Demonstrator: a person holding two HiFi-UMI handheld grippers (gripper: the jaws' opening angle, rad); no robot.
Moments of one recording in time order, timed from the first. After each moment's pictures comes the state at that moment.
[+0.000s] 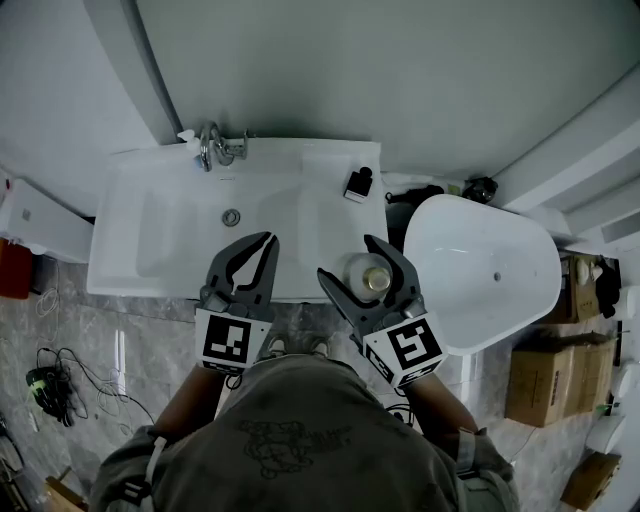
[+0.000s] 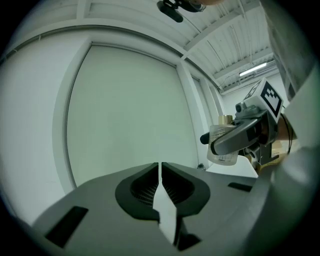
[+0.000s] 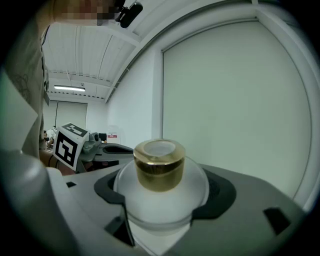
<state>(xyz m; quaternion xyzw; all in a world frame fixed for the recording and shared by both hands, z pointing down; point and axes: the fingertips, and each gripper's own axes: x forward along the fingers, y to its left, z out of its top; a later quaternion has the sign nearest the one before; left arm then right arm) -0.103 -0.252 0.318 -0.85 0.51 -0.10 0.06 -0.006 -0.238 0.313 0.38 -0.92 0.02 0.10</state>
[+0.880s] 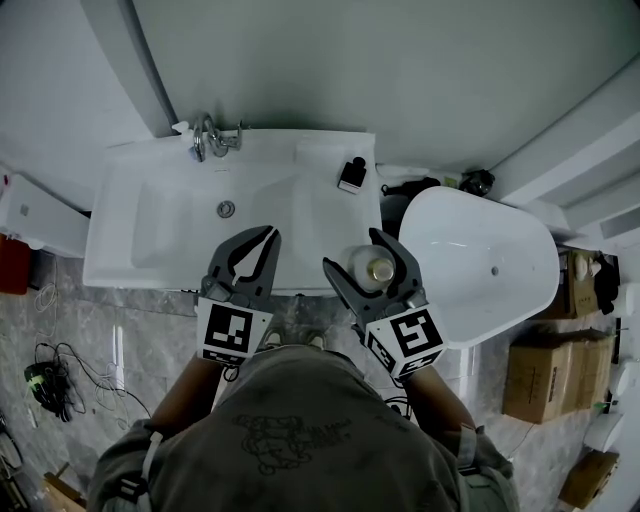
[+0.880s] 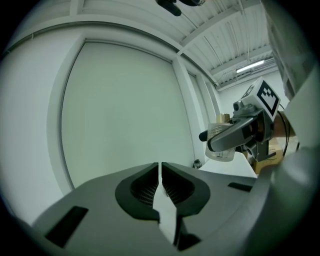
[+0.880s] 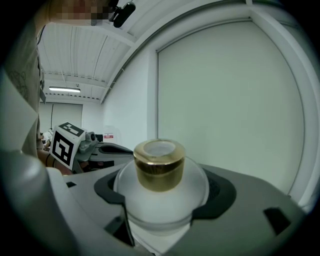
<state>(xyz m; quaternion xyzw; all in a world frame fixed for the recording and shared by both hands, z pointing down) -0.080 -0.246 0.330 -0.85 0.50 -0.13 0.06 0.024 -0.237 0.326 0.40 -0.91 0.04 0.10</state>
